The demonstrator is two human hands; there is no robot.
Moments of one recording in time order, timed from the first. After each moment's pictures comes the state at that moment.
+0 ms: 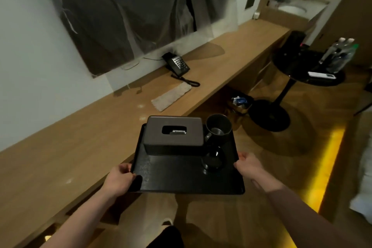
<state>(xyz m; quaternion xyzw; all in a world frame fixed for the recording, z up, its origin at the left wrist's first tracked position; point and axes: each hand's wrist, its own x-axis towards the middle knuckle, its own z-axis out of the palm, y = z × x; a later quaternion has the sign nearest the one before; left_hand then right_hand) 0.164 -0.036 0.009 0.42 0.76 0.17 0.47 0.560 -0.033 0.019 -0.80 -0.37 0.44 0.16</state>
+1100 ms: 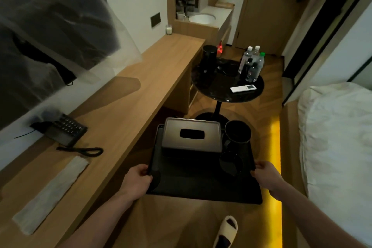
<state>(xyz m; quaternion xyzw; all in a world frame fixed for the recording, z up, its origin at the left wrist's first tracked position) 0.631 0.319 -0.009 0.61 0.61 0.08 0.50 1.007 0.144 0.003 -0.84 -0.17 0.40 0.33</state>
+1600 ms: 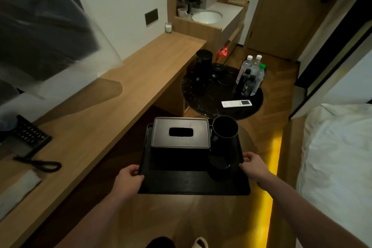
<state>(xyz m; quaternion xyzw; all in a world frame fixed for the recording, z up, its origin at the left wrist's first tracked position) 0.831 0.375 -0.020 0.53 0.68 0.13 0.49 1.227 0.274 -0.015 -0.82 -0.23 0.45 0.27</state>
